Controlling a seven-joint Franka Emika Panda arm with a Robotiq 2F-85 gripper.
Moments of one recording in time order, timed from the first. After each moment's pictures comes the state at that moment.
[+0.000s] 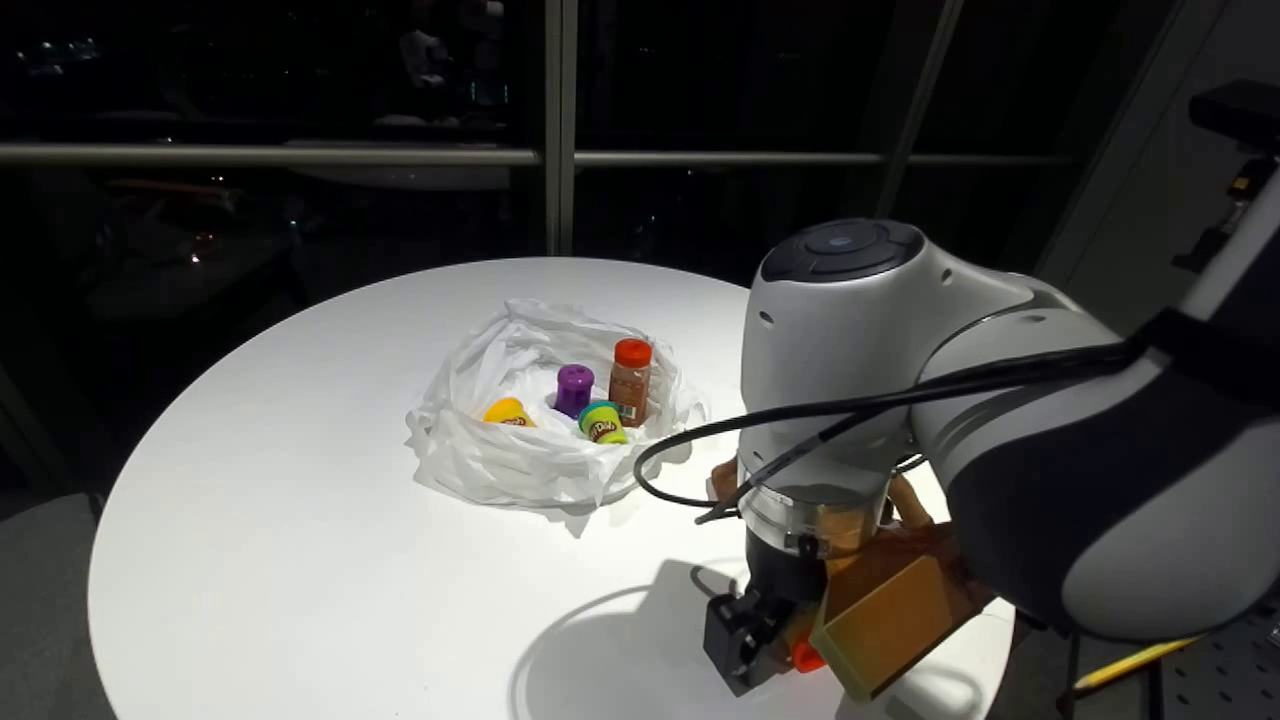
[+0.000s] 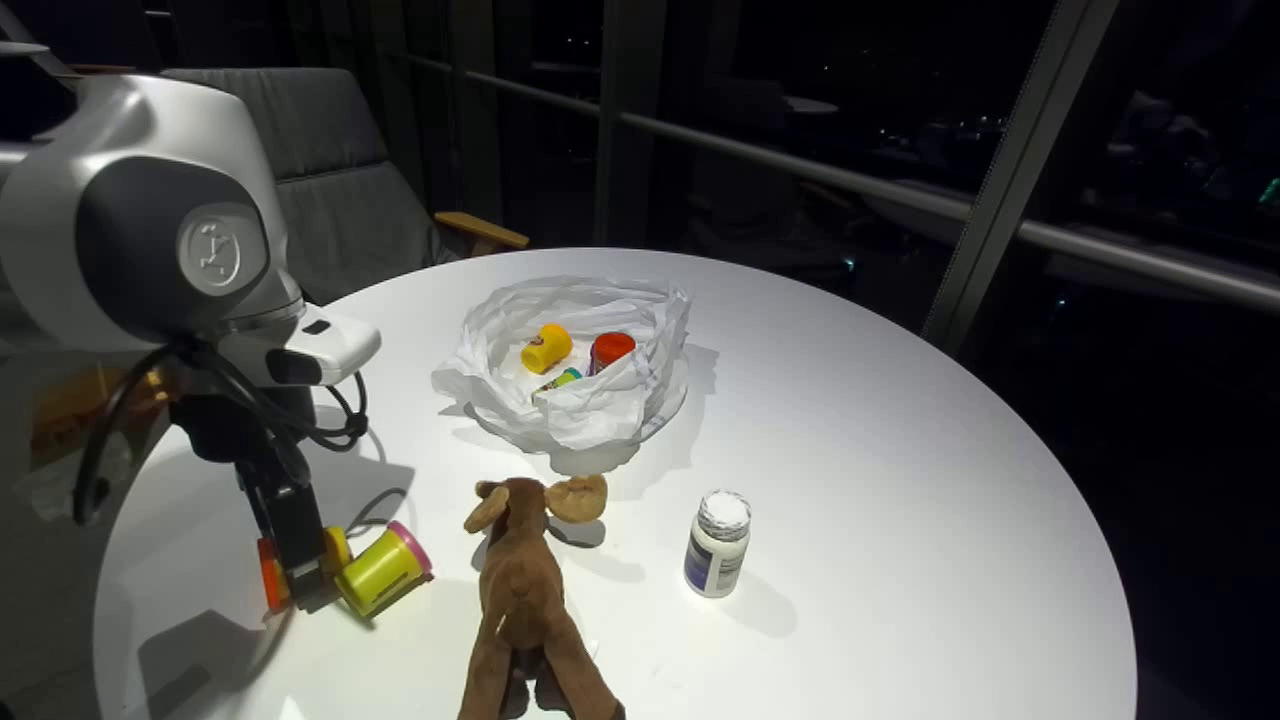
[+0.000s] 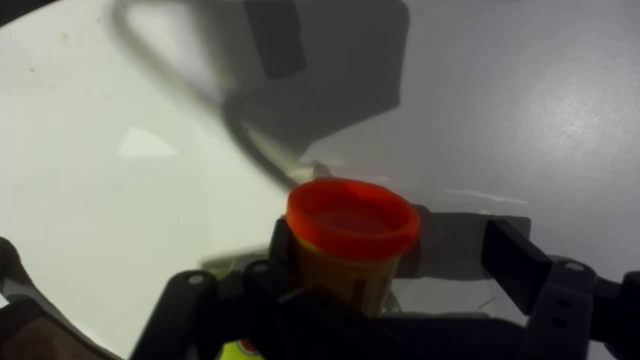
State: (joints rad) arm 0.35 0.49 0.01 -2.49 -0.28 2.82 0.93
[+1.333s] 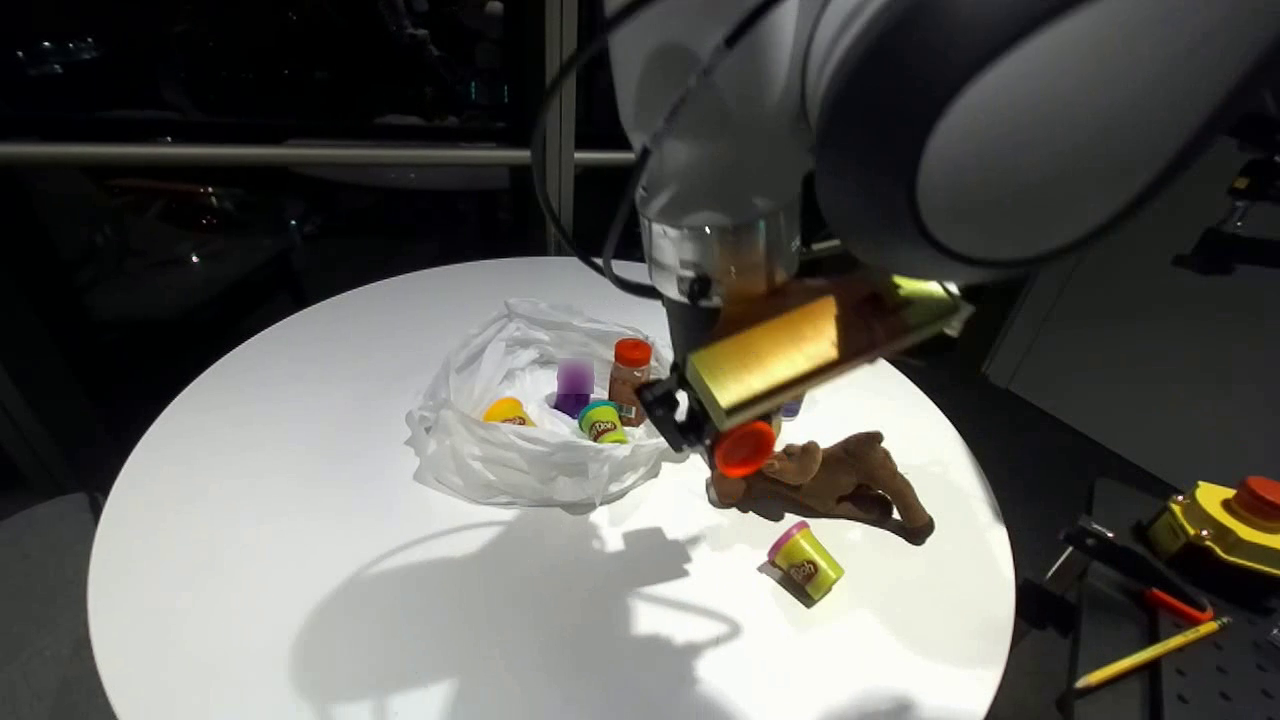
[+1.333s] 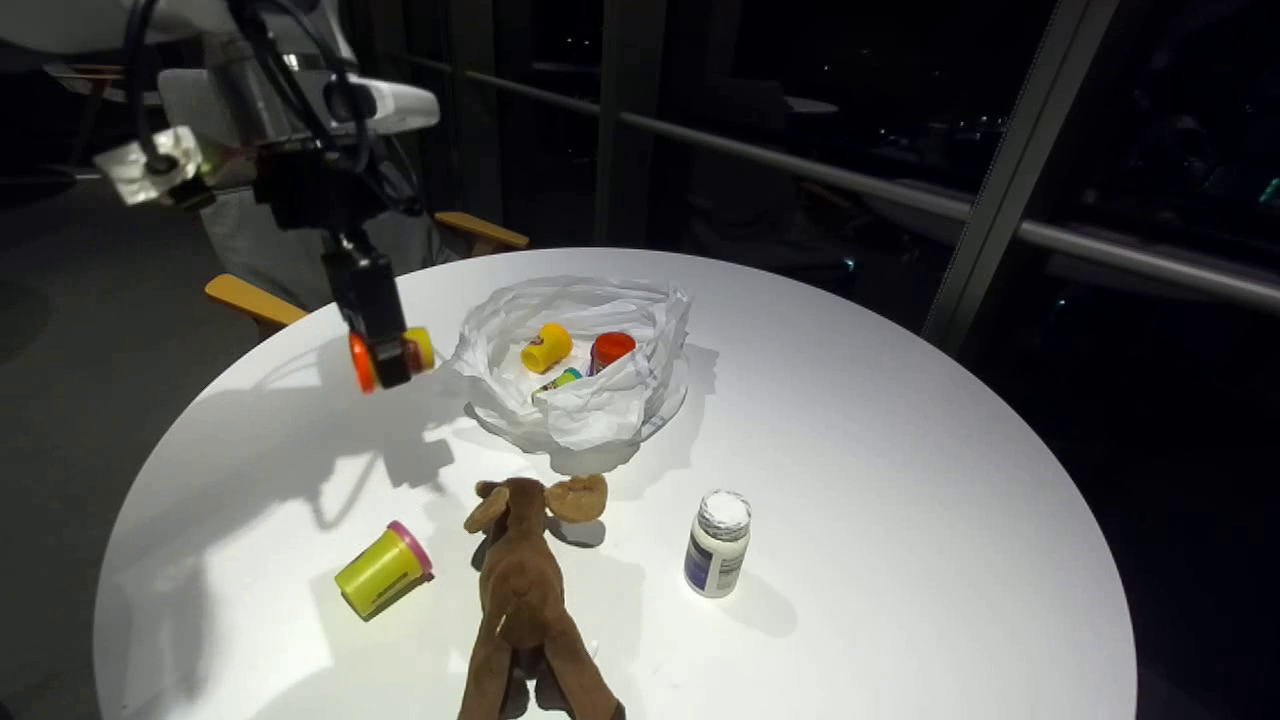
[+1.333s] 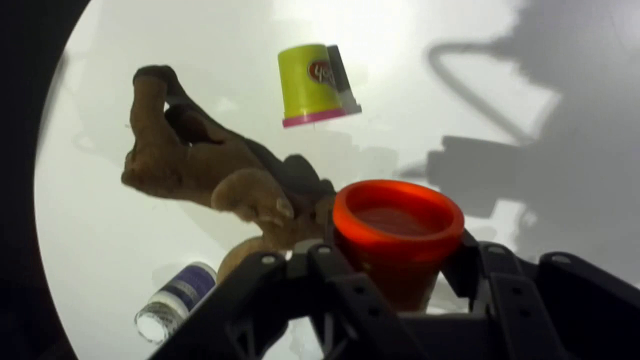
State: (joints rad) arm 0.45 0.28 -0.10 -2.24 -0.35 2.33 1.04
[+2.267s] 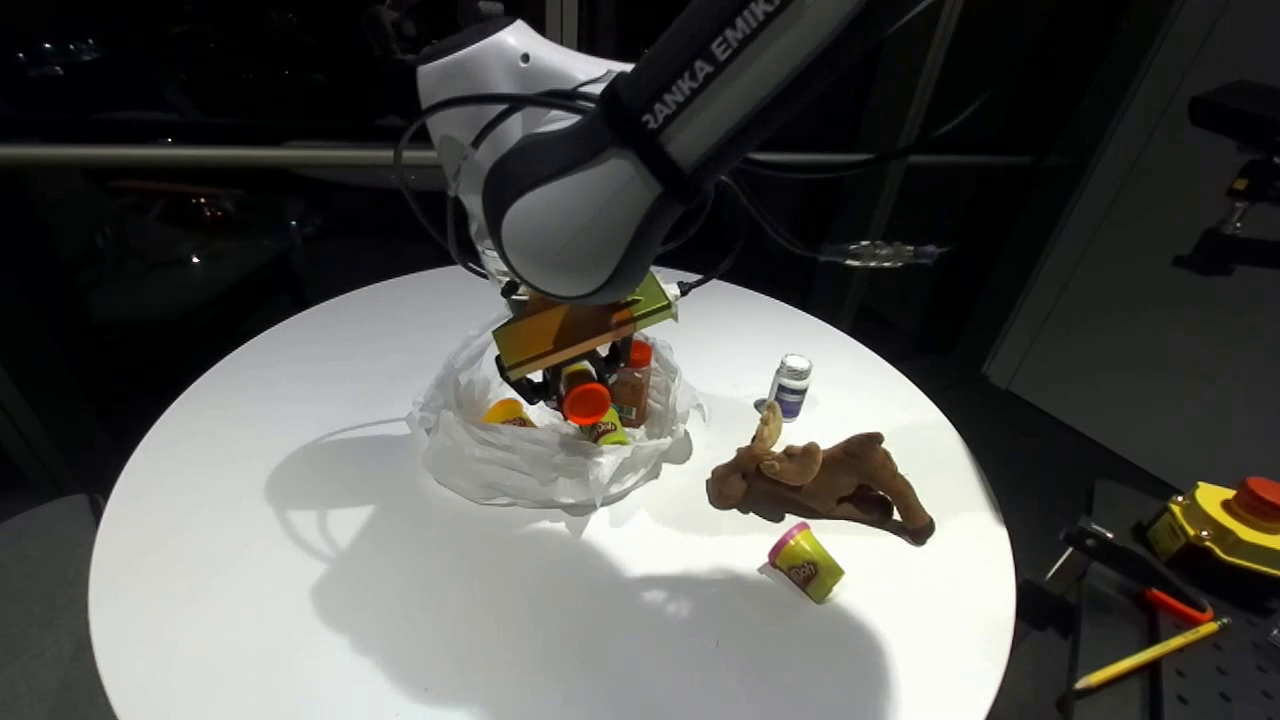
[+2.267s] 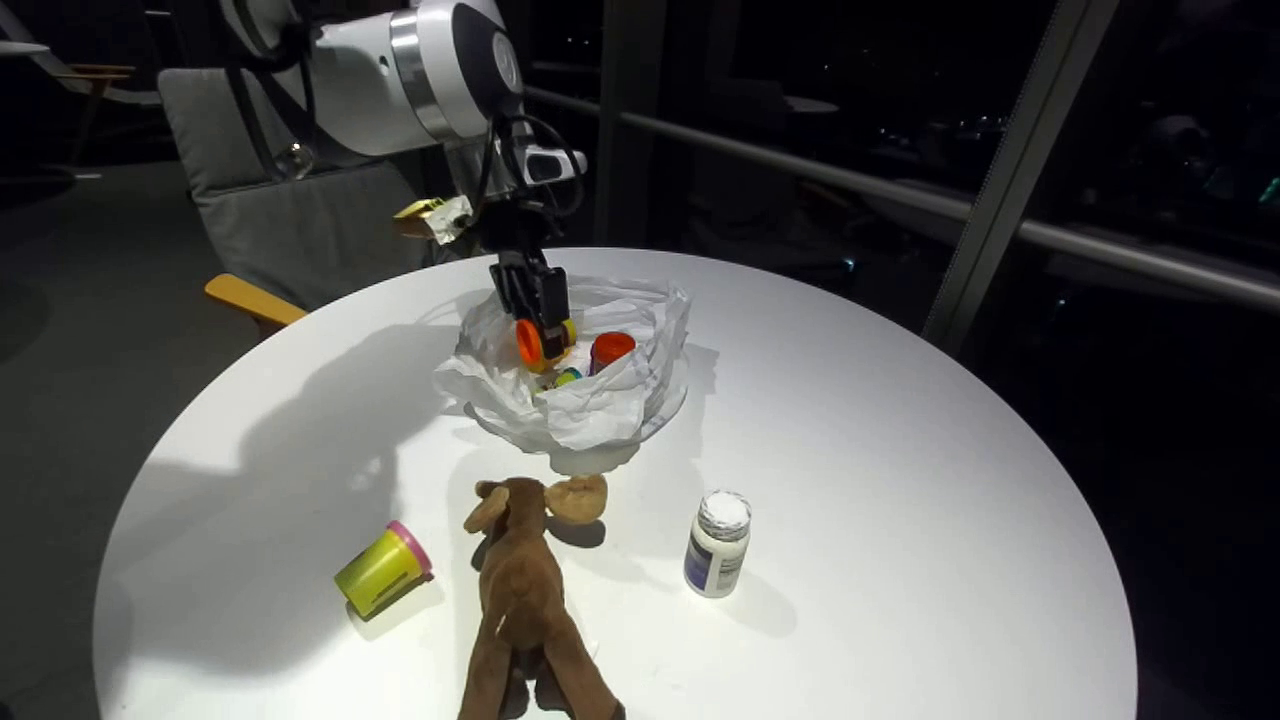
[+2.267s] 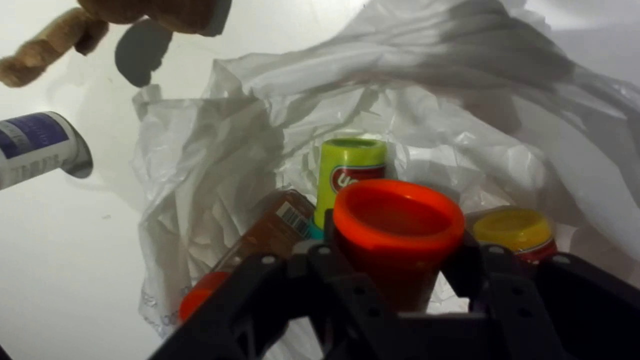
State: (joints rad) arm 0.30 0.83 -0.06 -1.52 -0.34 2.23 0.90
